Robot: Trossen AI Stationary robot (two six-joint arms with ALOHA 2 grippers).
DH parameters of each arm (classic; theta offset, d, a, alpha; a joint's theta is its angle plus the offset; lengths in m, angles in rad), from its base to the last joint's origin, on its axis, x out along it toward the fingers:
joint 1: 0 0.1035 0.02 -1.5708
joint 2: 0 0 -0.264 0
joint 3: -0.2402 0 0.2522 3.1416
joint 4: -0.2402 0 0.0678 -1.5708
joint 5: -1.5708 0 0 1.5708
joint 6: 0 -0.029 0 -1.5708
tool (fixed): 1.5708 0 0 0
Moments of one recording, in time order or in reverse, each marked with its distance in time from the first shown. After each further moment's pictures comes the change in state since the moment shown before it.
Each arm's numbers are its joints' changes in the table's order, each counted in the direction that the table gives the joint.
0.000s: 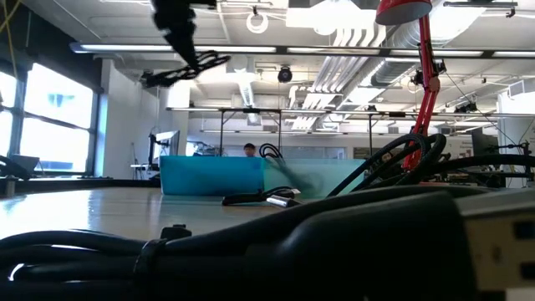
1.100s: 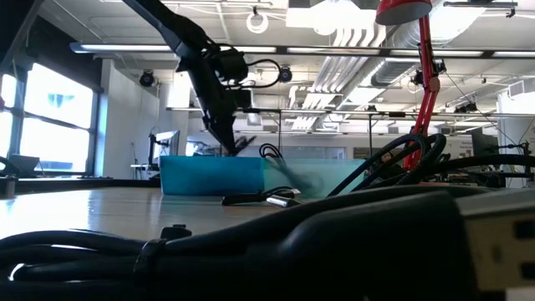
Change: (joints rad) left arm 0.440 0.438 0.037 0.419 -0.556 -0.205; right arm 0.000 -0.026 0.000 -0.179 -0.099 -0.197
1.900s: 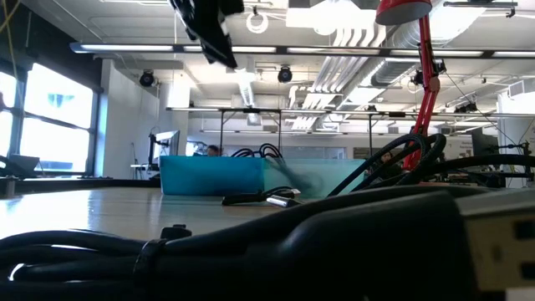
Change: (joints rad) left arm -0.302 -0.321 -0.076 -0.243 -0.193 0.055; right arm 0.000 0.001 0.000 -0.012 0.019 -0.029
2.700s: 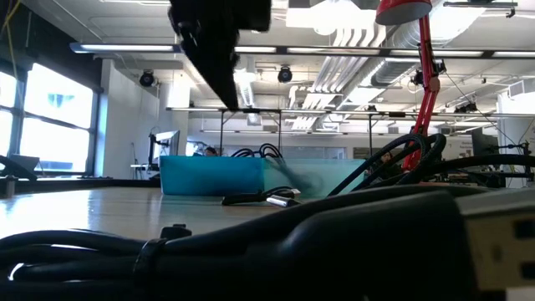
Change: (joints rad) left arm -0.490 0.271 0.002 0.024 0.547 0.470; right arm 0.000 0.000 0.000 -0.011 0.020 0.015
